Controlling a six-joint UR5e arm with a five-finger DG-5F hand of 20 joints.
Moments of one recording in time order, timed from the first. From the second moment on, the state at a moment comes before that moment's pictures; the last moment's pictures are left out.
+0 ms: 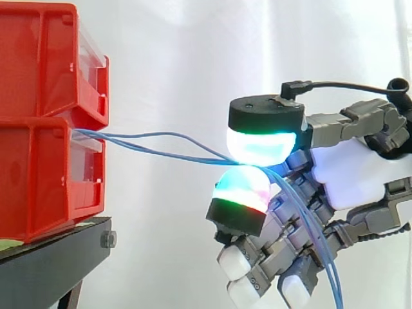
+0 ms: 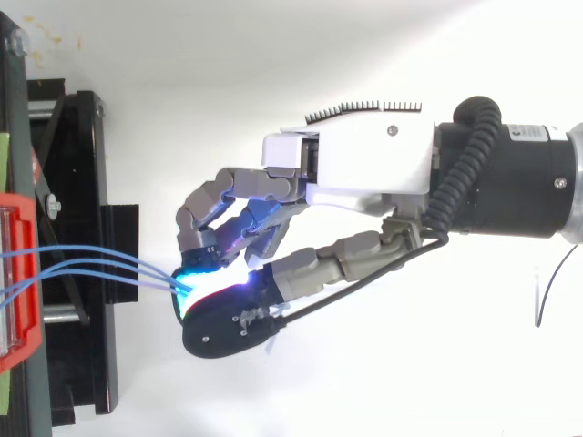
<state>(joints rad) 0.13 -2.28 -1.07 -3.20 -1.38 -0.06</state>
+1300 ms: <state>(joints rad) 0.12 -2.28 -1.06 -3.20 -1.39 -0.06</state>
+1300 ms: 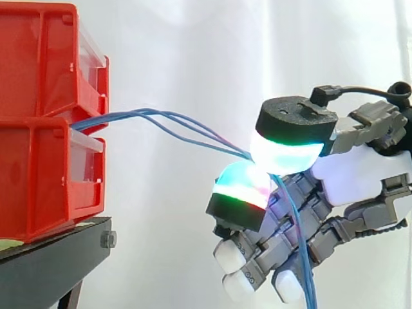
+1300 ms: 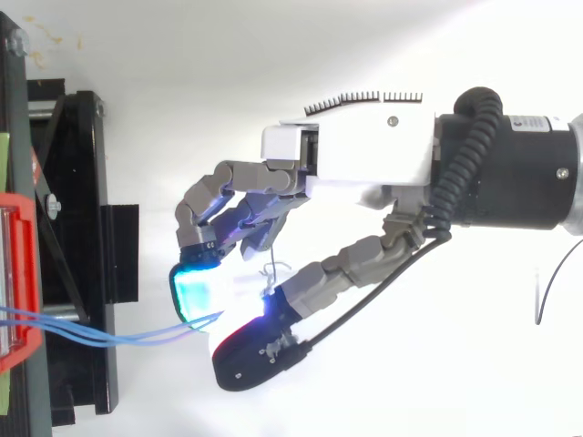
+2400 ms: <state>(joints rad) 0.12 -2.28 -1.06 -3.21 -1.39 -0.05</state>
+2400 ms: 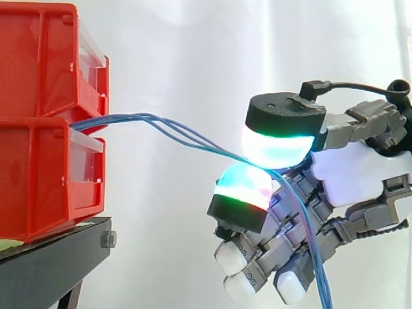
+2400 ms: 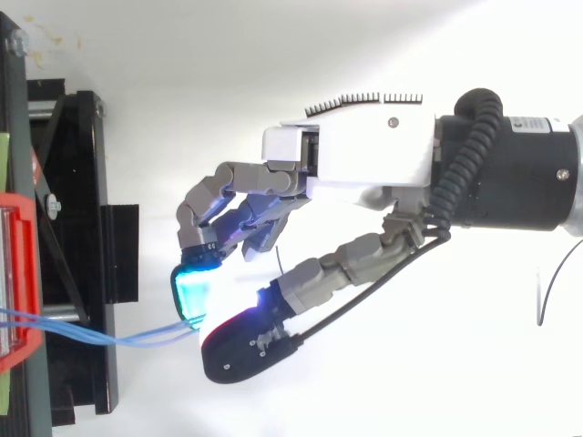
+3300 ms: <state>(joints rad) 0.12 -2.28 -1.06 -3.22 -1.39 -0.04</state>
